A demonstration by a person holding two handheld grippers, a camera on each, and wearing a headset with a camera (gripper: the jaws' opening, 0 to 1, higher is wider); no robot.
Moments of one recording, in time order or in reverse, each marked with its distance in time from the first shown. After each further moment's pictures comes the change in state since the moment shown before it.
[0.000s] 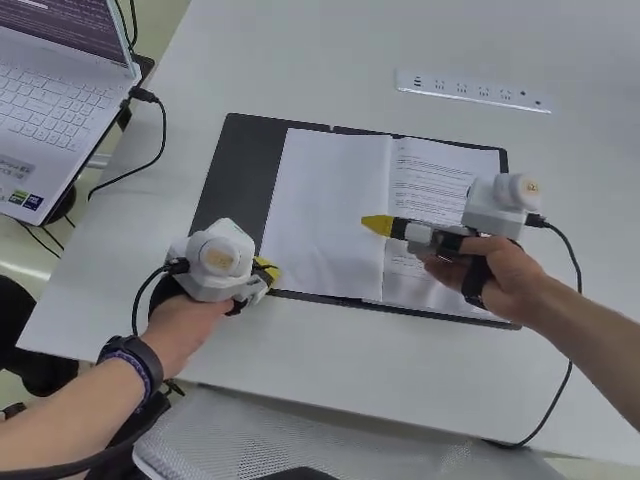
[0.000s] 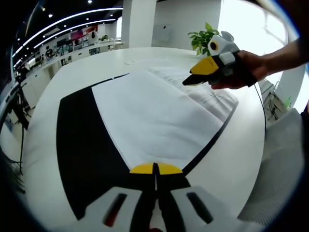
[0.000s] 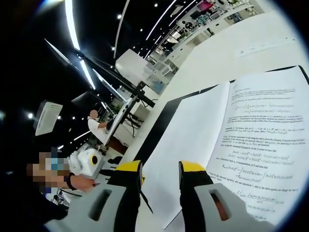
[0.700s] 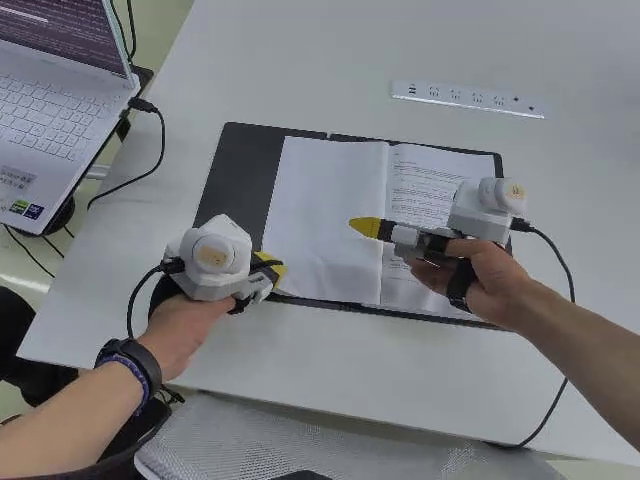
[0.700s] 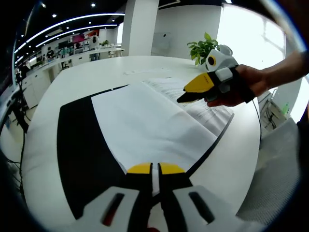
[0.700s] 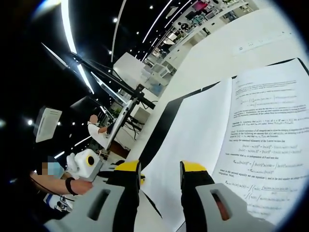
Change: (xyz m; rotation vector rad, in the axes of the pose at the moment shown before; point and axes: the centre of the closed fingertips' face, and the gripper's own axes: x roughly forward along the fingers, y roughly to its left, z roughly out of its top) left arm -0.003 -0.001 0.018 -0.026 -0.064 -0.024; right arm 0.005 0.004 -0.008 0.054 -0.020 -0.001
